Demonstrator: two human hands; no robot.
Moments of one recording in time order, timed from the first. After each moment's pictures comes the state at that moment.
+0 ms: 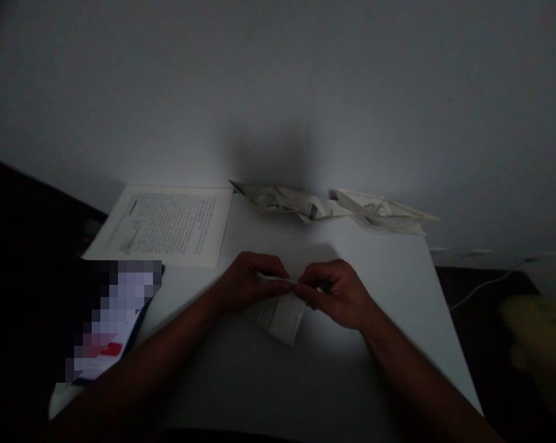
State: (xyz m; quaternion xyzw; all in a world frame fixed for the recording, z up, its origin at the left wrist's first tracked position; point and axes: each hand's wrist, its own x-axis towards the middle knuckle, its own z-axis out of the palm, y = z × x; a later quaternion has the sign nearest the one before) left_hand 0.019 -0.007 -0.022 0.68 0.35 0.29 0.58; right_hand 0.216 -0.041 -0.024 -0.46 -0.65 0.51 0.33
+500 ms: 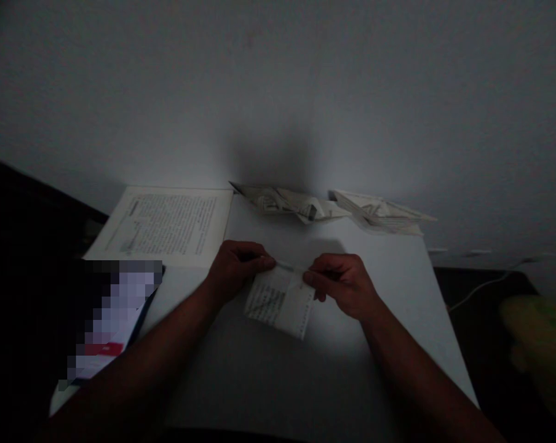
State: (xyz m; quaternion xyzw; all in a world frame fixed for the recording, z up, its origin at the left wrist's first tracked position) left_hand 0.012 0.003 -0.029 0.49 0.43 0.39 0.65; right_hand 0.224 -0.035 -0.031 -0.48 -0.53 0.55 0.43
